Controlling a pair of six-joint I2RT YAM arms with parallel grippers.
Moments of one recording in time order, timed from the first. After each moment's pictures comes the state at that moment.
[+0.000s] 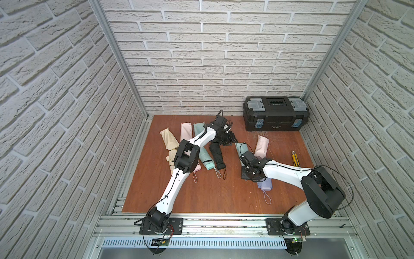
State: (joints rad) left arm -0.57 2.59 2.27 -0.68 0.62 -0.65; right arm 0.58 1.57 0.82 -0.55 0.16 0.74
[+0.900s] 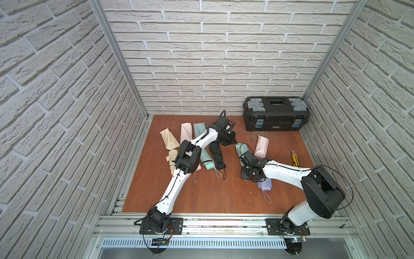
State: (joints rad) left arm -0.58 2.59 2.27 -0.65 0.59 -0.65; right arm 0.58 1.57 0.82 -0.55 0.16 0.74
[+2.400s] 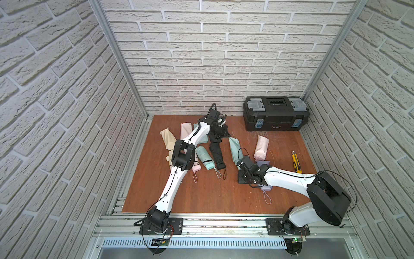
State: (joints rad) left arm -0.46 2.67 2.49 -0.82 0.68 -0.56; right arm 0.69 1.48 0.73 -0.45 0.13 0.74
